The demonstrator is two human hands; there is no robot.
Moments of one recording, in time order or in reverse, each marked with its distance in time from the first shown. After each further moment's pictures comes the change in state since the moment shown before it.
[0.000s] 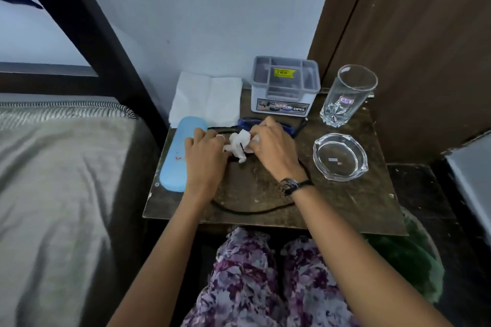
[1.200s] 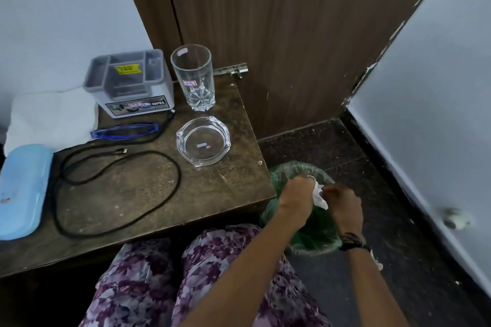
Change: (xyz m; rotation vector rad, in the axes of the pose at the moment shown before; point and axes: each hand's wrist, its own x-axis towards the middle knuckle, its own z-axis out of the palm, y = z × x) left_hand -0.120 0.326 0.122 -0.208 -0.742 0.476; right_hand -0.237 0.285 -0.043 0.316 0.188 1.065
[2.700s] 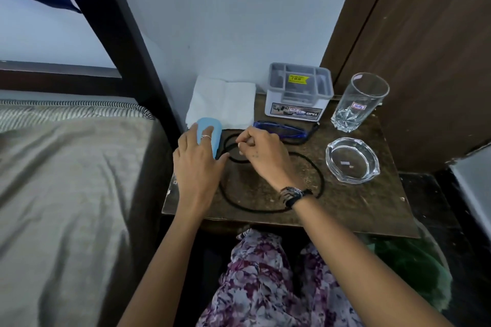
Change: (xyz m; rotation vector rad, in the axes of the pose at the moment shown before) left_hand -0.203 -0.293 -0.176 0.058 0.943 -0.546; right_hand -0.189 -0.318 0.163 -0.037 -0.414 -0.943
